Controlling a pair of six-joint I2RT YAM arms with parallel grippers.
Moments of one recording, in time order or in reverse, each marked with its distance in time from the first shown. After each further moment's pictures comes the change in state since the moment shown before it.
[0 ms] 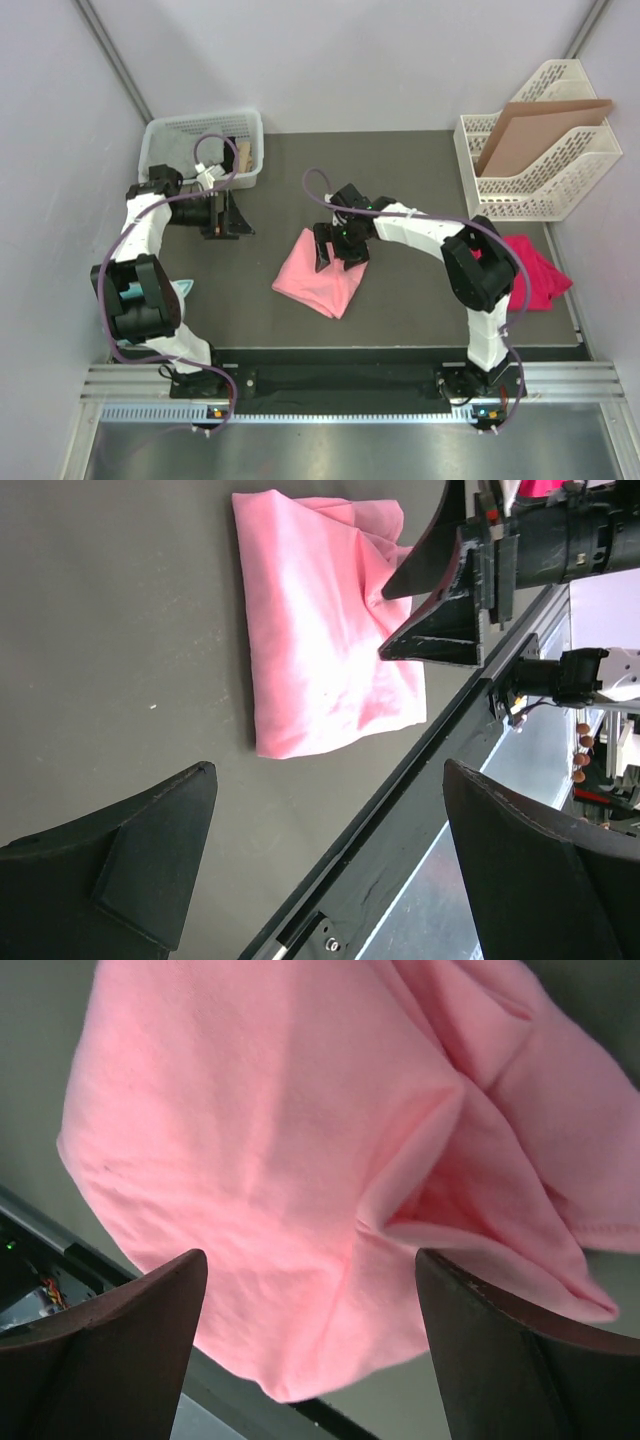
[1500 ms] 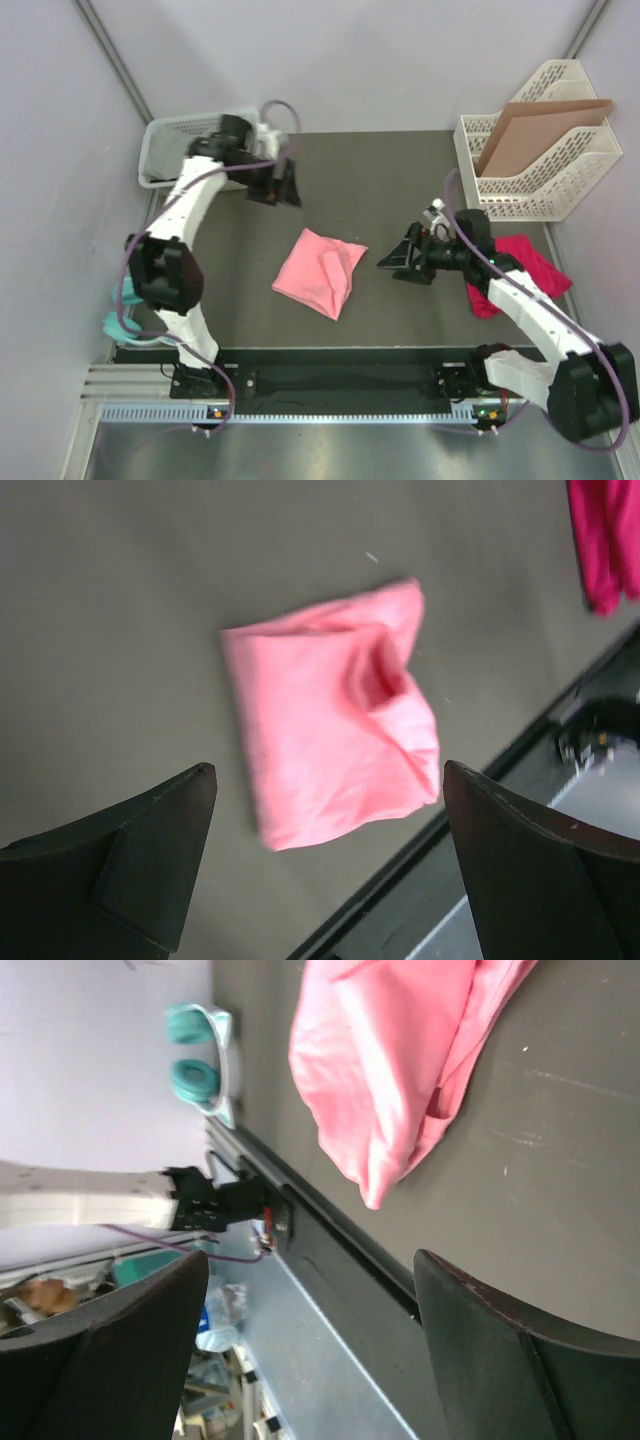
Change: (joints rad) left arm -0.494 0.246 0.474 -0.022 -0.377 -0.254; right arm -0.485 -0.948 -0.786 0.306 -0.509 0.240
